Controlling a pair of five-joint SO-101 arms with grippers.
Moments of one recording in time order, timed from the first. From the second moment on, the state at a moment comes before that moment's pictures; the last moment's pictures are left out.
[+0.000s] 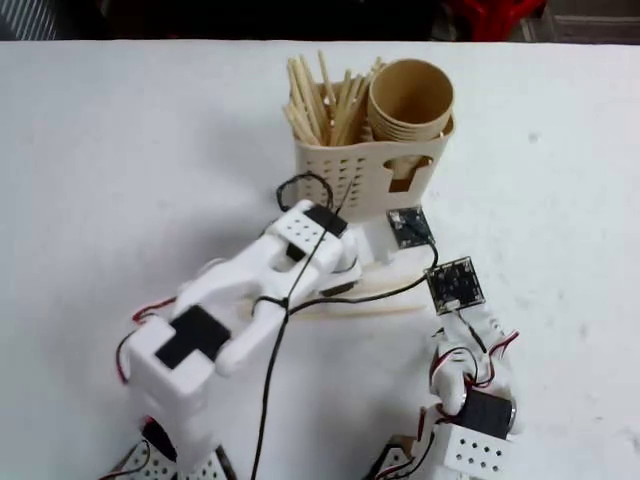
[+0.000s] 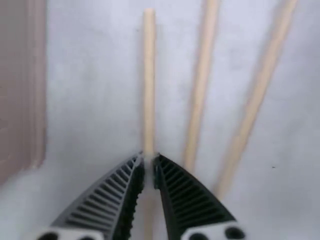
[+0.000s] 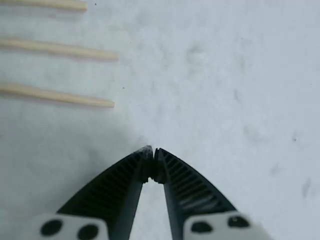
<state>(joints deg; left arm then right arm) 30.9 19.4 12.5 59.6 -34.9 13.4 -101.7 96.4 65.2 34.9</state>
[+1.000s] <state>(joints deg) 30.8 -33.8 15.6 40.1 -21.8 13.4 -101.7 96.4 65.2 34.9</state>
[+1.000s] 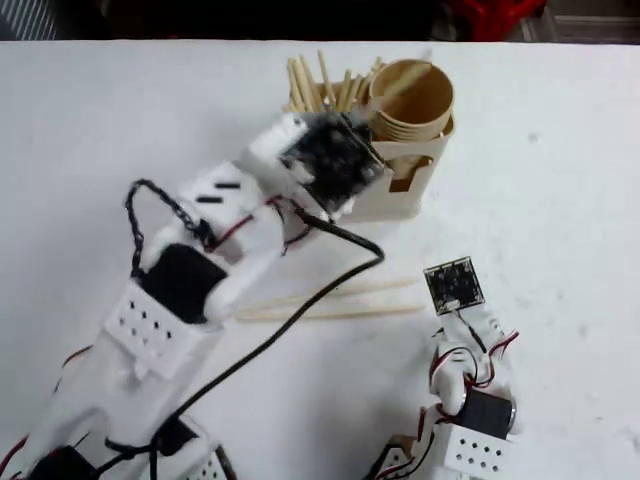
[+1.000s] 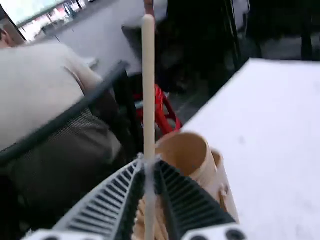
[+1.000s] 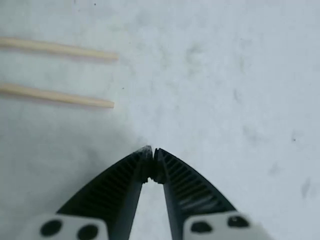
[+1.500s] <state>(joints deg) 21.7 -13.9 -0.7 18.6 0.1 13.4 -101.7 96.4 65.2 34.9</state>
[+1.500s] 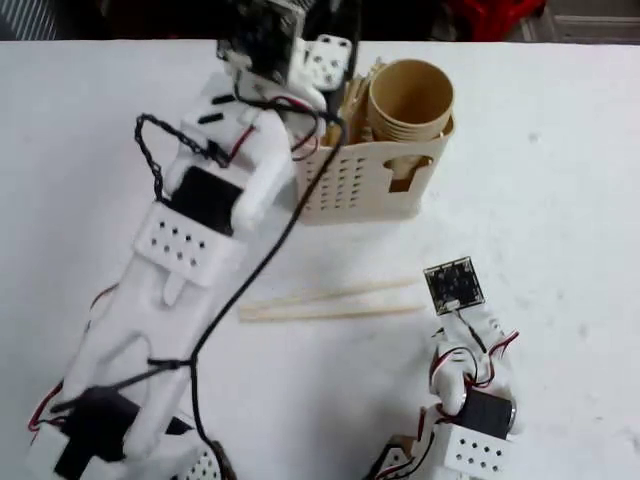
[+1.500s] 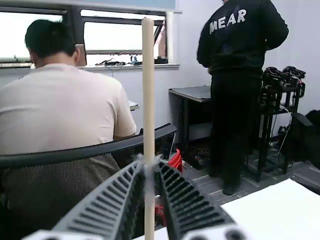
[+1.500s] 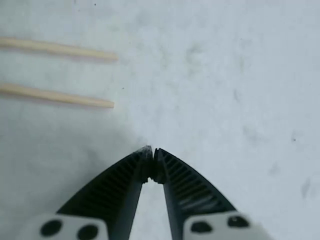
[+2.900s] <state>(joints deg) 20.2 -10.3 -5.6 32.3 5.4 13.4 -101.7 96.4 65.2 34.9</state>
